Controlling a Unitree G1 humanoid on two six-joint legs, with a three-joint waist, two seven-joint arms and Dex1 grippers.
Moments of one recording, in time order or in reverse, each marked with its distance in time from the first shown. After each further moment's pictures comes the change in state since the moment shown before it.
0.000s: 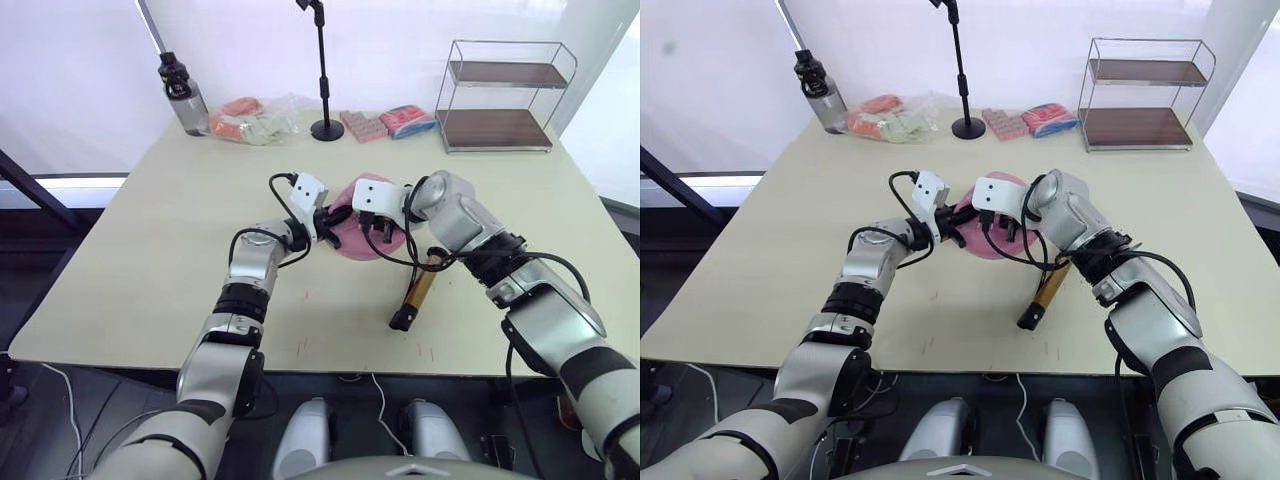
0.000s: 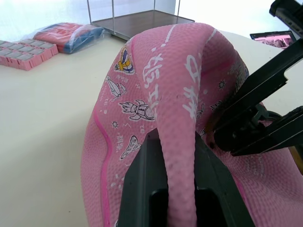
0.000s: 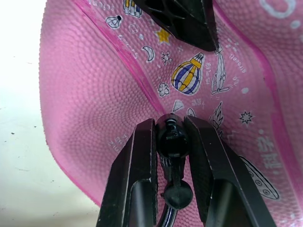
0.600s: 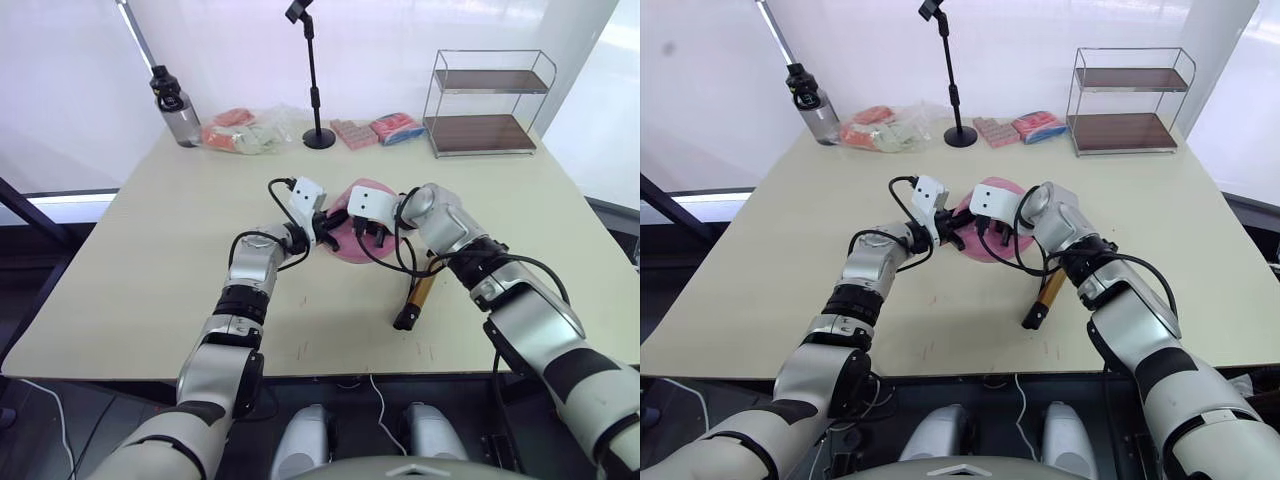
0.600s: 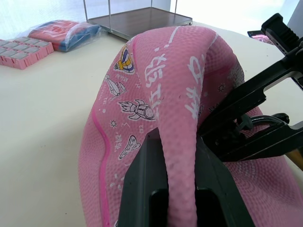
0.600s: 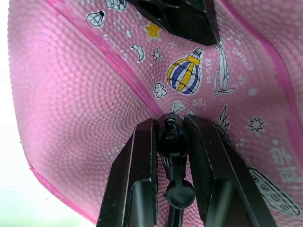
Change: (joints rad) left arm 0.009 0.001 0.005 0.017 0.002 0.016 0.028; right arm 0.007 0.104 -0.099 0.198 -0.001 -0.076 -0.125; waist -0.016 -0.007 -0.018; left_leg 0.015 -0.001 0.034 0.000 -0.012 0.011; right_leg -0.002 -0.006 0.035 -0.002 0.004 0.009
